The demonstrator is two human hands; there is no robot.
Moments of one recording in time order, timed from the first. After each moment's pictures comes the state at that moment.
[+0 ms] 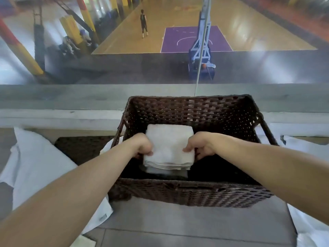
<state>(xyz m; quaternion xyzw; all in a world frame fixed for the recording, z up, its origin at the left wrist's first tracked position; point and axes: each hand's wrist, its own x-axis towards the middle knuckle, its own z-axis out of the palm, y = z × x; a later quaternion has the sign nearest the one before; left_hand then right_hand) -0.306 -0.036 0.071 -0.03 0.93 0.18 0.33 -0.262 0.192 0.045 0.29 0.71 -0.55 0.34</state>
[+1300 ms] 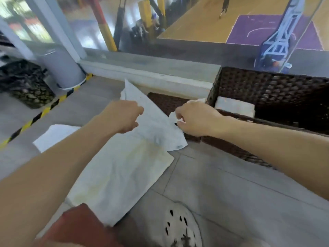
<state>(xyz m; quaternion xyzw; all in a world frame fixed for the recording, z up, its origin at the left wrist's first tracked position) -0.064 -0.325 0.229 0.09 0.97 -0.20 0.11 -0.103 -0.078 0.184 -0.32 0.95 -0.04 0.02</state>
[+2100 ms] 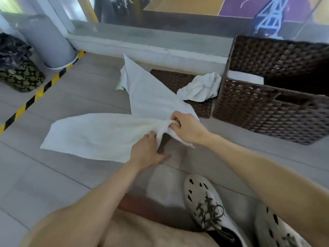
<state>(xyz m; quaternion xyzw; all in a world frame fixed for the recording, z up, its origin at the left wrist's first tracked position) 0.047 -0.366 0.045 -0.05 0.98 0.13 0.17 -0.027 -0.173 0.072 -0.19 0.91 -0.35 0.10</state>
